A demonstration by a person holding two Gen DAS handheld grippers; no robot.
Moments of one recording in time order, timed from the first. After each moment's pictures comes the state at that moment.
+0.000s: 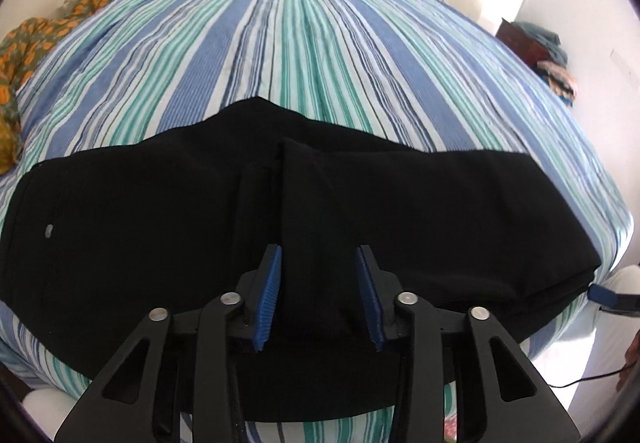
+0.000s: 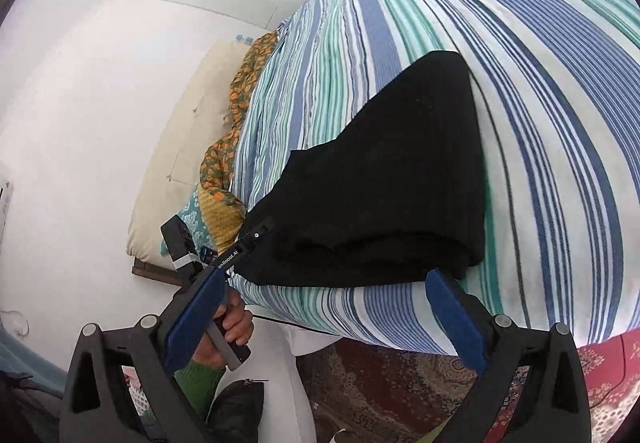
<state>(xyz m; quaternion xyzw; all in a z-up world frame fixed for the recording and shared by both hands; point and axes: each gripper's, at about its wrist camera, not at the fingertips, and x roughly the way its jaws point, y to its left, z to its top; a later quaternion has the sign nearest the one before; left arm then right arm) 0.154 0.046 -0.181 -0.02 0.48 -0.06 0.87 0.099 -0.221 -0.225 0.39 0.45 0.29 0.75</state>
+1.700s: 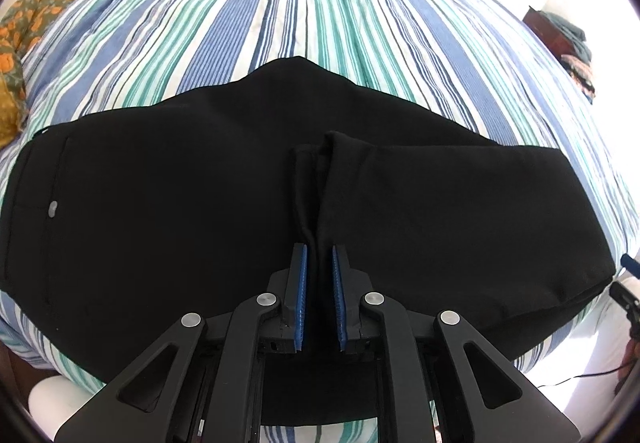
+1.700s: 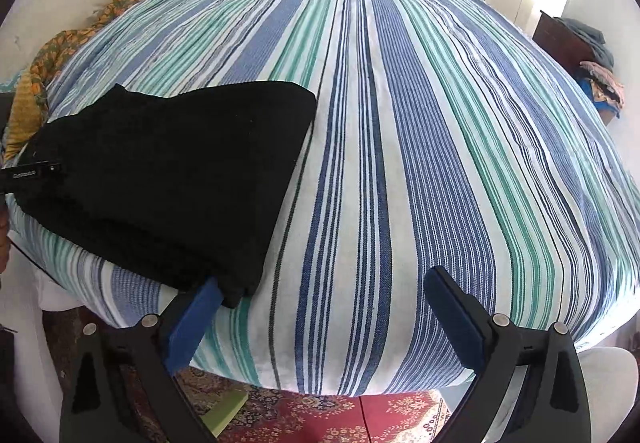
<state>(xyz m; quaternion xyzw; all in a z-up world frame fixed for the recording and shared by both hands) 0.167 0.074 -0.196 -0.04 0.53 -0.04 0.84 0.099 -0.237 -0.204 -0.02 0.49 0.06 0.87</state>
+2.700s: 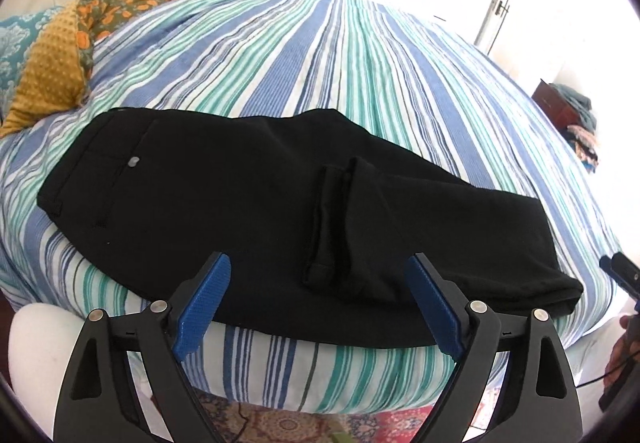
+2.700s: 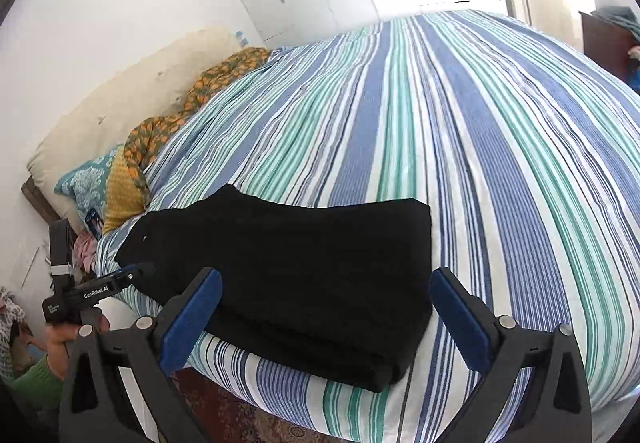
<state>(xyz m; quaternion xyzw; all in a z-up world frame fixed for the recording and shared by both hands) 0.083 0.087 -0.160 -0.09 0.43 0.03 0.90 0.106 -0.220 -0.153 0.13 0.37 0.19 0.90</state>
